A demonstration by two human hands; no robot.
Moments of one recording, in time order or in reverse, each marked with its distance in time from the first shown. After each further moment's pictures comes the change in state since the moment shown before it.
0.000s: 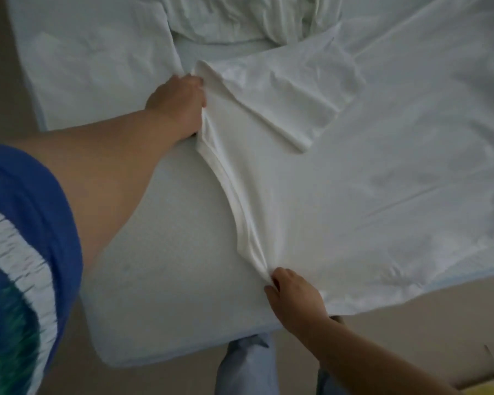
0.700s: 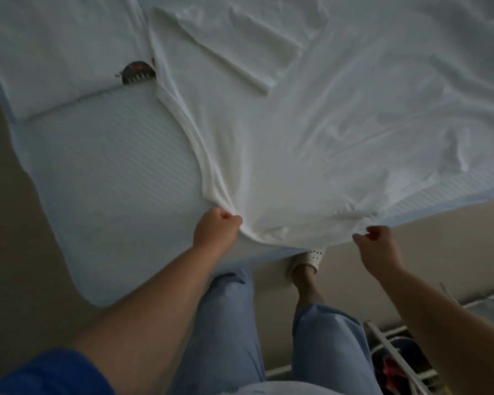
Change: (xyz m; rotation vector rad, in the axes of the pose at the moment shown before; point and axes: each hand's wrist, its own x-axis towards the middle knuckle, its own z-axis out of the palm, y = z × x) left_hand -0.232 0.156 0.134 -0.794 -0.384 -0.670; right_hand -0.063 0.163 -0.070 0.518 0.327 0.603
